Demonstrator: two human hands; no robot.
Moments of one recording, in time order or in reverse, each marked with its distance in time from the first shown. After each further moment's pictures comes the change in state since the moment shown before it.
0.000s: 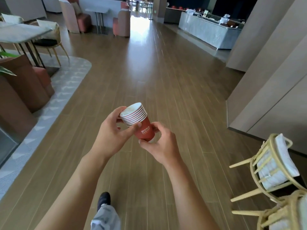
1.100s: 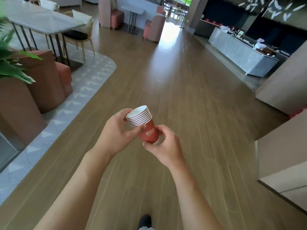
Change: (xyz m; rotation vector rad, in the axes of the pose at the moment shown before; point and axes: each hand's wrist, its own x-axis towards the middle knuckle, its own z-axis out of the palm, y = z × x) left_hand 0.430 -0.201 -0.192 0.066 0.085 0.042; right_hand 0.428 -0.031 0.300 -0.082 -0.203 -0.032
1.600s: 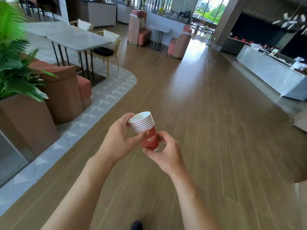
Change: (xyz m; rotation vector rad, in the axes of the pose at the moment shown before) left_hand 0.181 -0.051 0.031 0.083 0.161 -0.041; right_hand 0.215 0.055 0.026 0.088 -0.131 -0.103
